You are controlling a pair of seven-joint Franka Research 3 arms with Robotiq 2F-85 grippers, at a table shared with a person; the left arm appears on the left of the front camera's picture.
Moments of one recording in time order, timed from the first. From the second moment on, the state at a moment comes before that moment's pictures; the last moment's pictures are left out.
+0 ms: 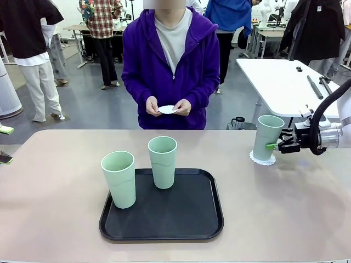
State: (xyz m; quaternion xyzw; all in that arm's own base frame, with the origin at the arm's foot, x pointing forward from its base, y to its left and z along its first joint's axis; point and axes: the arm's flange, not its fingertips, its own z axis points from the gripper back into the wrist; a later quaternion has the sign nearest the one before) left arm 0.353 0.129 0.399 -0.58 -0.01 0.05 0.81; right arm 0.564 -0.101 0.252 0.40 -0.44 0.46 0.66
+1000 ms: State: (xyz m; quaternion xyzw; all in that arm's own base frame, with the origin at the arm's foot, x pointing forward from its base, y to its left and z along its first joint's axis) left arm 0.353 0.129 0.399 -0.58 -0.01 0.05 0.81; right arm 0.554 -0.118 0.255 0.38 -0.40 0.47 0.69
